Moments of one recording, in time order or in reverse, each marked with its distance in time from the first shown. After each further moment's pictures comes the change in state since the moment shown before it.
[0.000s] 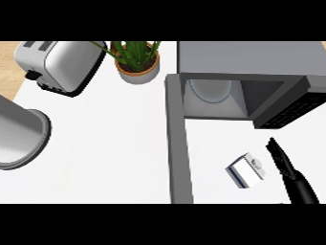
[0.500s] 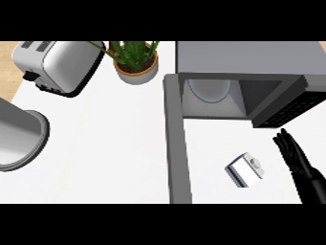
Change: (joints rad) left arm -0.080 0.013 -0.052 -0.002 -0.060 0.070 0.030; right arm 0.097 0.021 0.028 -0.409 -0.135 0.071 0.276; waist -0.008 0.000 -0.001
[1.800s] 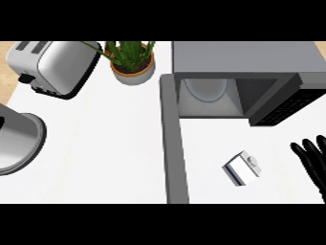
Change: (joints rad) left arm -0.313 0.002 -0.269 0.075 -0.231 0.260 0.004; right arm 0.077 -0.067 0.114 -0.631 -0.332 0.048 0.347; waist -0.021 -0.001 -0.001
